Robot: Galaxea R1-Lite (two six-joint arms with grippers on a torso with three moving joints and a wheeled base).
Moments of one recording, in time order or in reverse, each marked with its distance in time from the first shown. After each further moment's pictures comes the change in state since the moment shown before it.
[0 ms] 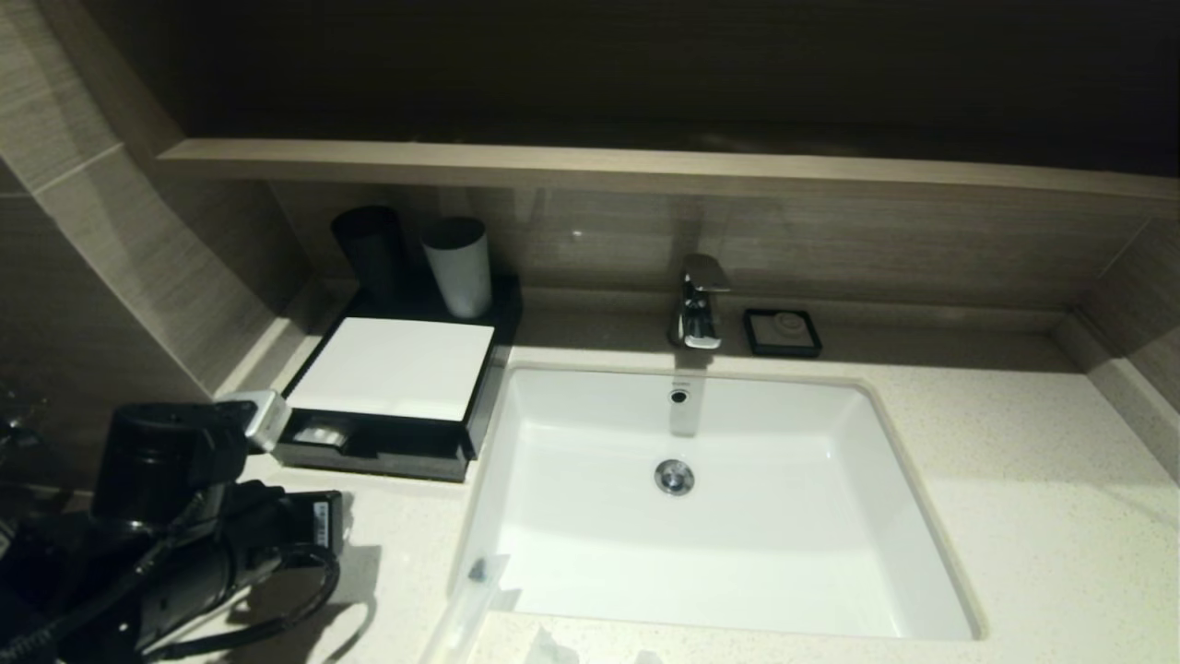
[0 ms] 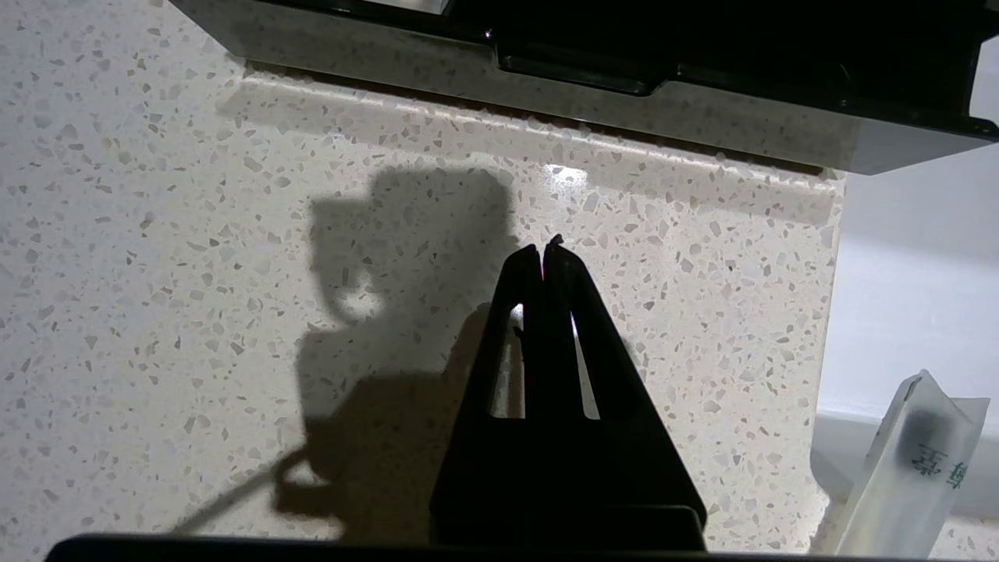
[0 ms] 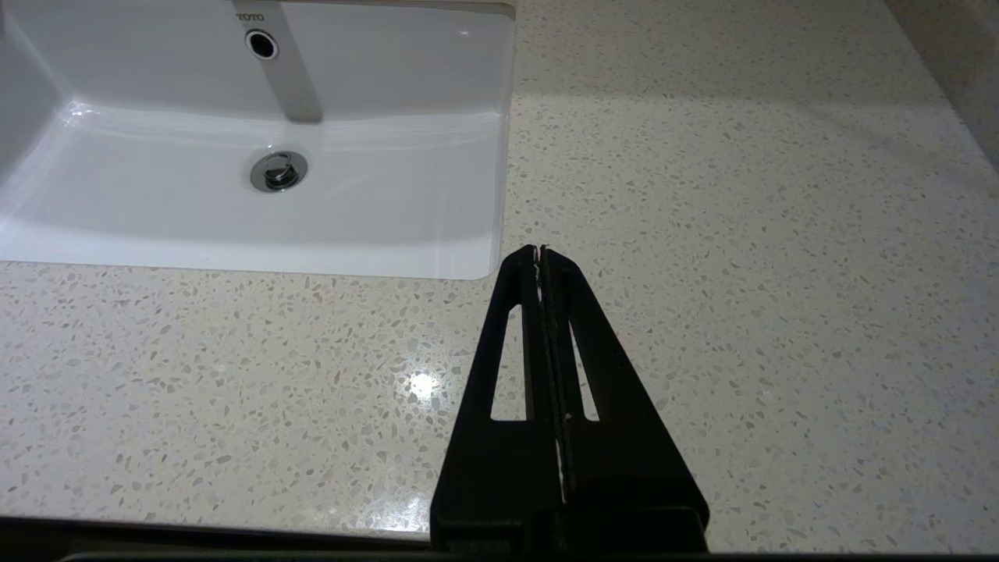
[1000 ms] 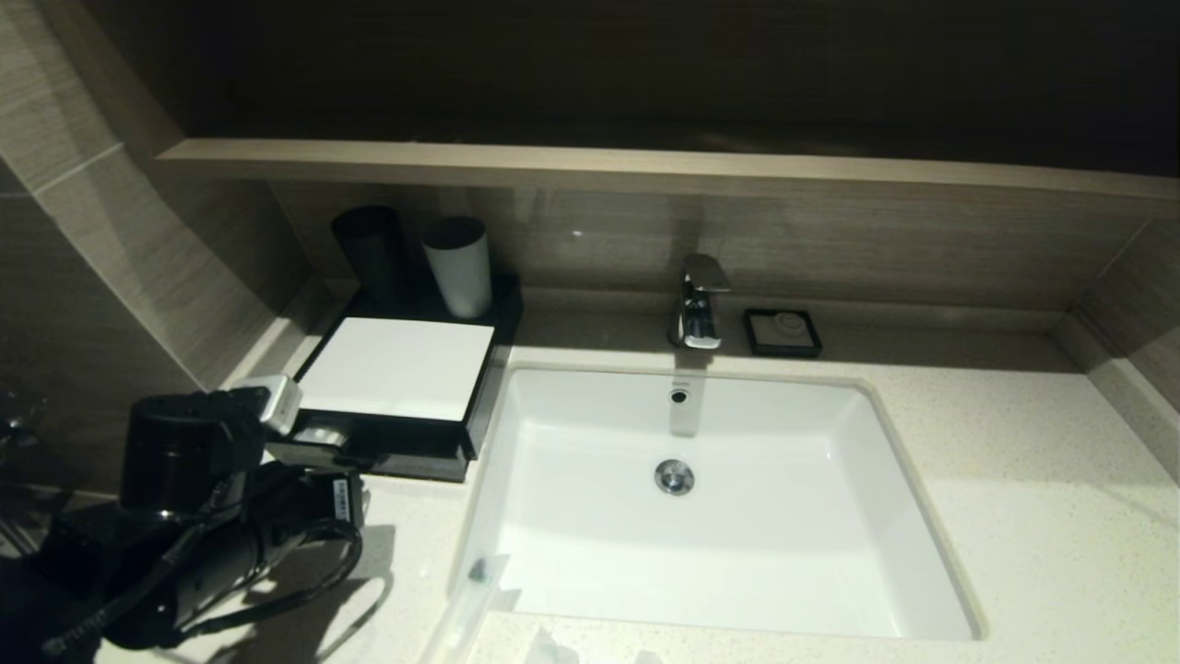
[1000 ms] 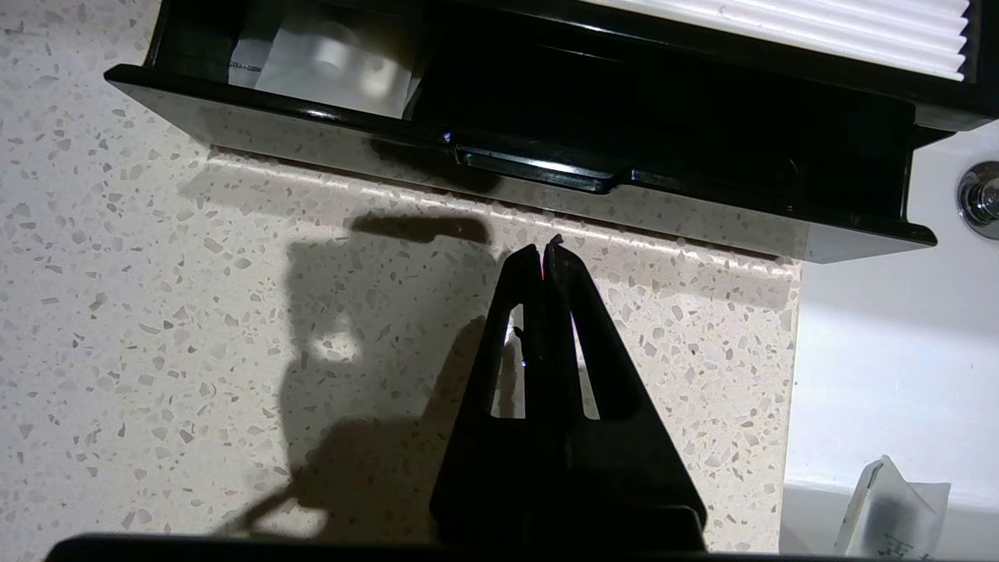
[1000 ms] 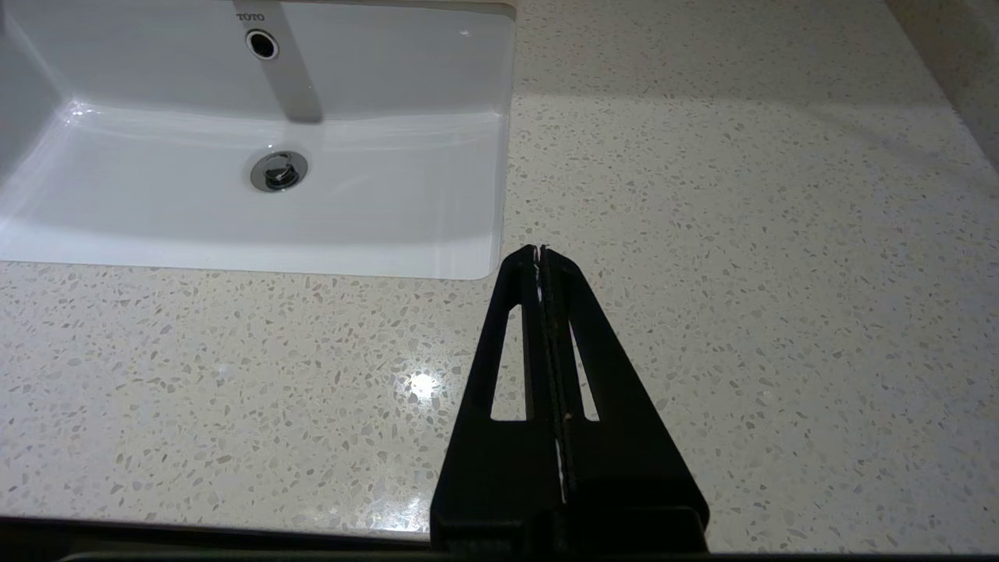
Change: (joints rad) left arm 0.000 0.074 0.016 -0.187 -0.002 -0.002; right arm 0.000 0.000 0.000 0.000 0.000 0.000
